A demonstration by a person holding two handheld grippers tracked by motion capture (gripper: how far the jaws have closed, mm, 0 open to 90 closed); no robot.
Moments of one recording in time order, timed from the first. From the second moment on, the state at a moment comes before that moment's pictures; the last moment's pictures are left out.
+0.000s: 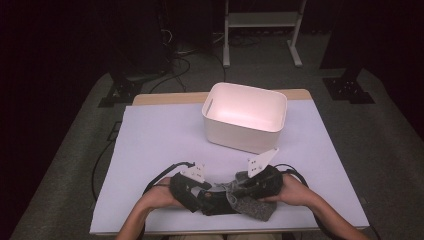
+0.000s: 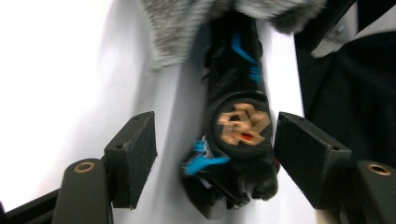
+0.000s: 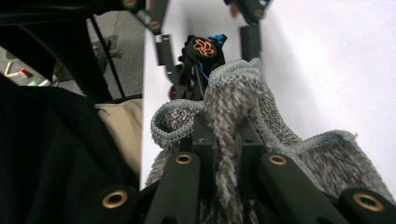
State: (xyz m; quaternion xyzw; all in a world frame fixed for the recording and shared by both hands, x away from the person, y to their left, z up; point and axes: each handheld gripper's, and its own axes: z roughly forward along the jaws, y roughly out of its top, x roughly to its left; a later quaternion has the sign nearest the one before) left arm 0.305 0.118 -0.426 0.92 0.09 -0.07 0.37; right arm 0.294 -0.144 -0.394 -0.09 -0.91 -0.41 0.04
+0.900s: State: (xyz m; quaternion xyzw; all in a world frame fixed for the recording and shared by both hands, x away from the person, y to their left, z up) left arm 0.308 0.120 -0.419 0.92 0.00 -0.03 0.39; right arm 0.294 -0.137 -0.390 -0.07 -0.91 -0.40 0.01
